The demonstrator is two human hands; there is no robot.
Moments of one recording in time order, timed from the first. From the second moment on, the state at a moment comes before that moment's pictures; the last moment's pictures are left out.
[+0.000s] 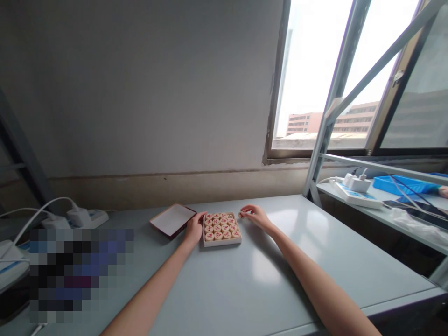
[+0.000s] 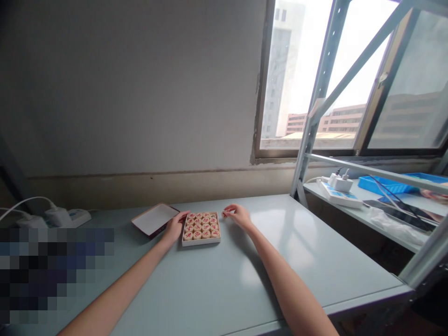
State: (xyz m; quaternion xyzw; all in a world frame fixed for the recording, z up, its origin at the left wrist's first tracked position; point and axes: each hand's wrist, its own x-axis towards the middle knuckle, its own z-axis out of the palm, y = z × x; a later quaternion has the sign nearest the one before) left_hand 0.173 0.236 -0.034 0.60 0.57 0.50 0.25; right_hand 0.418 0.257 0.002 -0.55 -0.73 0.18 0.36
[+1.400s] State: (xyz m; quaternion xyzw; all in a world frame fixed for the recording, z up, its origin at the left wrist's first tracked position) left_hand 0.177 0.226 -0.019 0.60 0.57 0.50 0.27; right_hand 0.408 0.226 0.036 -0.34 -0.90 0.19 0.20
